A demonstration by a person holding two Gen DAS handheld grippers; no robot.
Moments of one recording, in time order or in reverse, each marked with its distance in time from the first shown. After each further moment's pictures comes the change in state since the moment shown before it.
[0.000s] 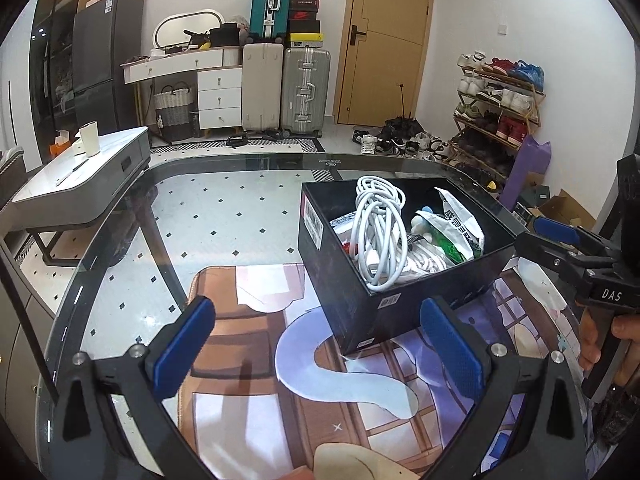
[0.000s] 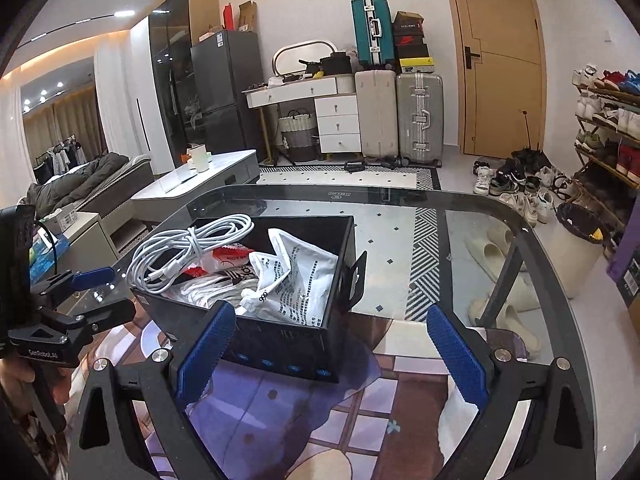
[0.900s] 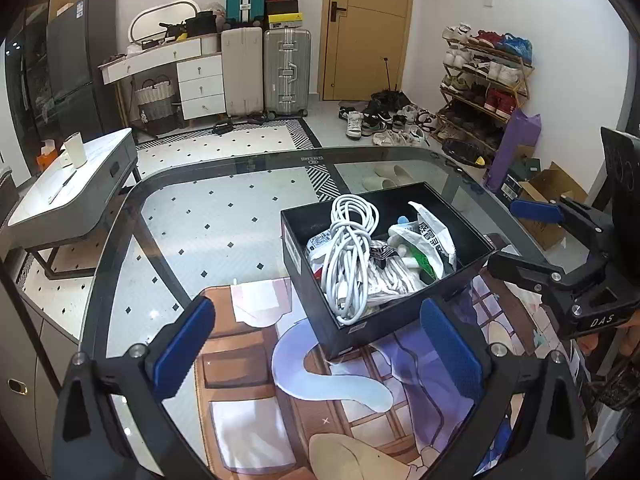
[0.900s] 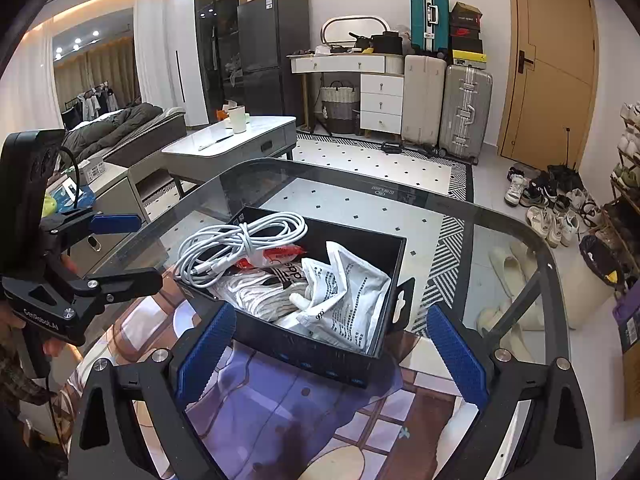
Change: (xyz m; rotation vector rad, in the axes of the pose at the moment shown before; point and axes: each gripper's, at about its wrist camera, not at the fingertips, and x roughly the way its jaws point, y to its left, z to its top) left arm -0.016 -0.011 0.044 0.073 0.108 -0.019; right arm -0.002 0.031 0.032 -0.160 0.121 0.084
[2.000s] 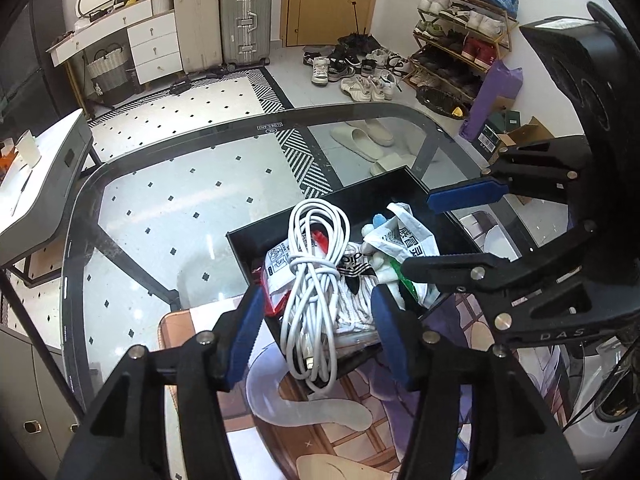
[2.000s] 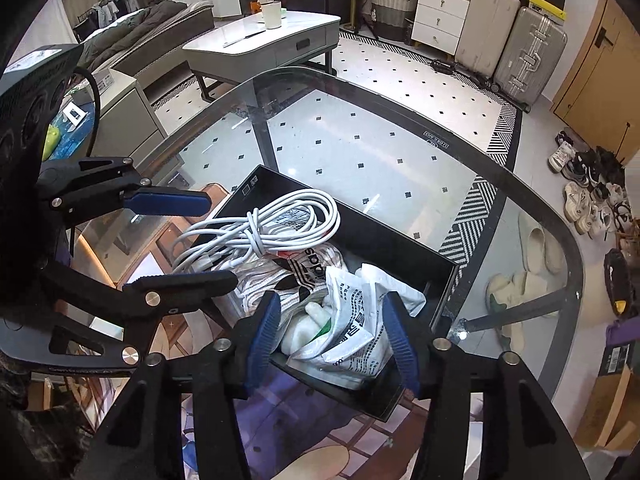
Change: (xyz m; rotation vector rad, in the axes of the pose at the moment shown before) left arm 0.044 -0.018 0.058 0.072 0.244 -0.111; right arm 0.070 0.019 0.074 -0.169 0.431 0.084
